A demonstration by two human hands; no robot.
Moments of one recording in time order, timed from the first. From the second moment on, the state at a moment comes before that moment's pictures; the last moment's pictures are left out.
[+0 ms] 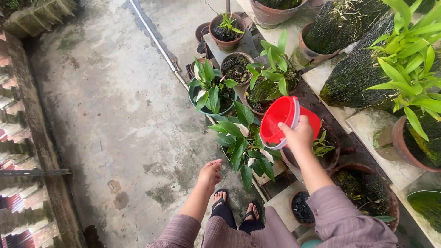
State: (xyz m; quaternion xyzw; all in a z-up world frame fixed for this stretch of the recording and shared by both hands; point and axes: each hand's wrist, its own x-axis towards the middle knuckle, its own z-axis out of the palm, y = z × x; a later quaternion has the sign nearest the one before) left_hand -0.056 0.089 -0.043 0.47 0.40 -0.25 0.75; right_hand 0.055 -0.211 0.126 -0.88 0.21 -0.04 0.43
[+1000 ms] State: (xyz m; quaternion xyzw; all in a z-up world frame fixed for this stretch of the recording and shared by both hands) left_hand -0.005 0.064 -0.023 0.50 0.36 -0.24 0.75; right_hand 0.073 -0.192 0.125 -0.94 0.15 -0.02 0.32
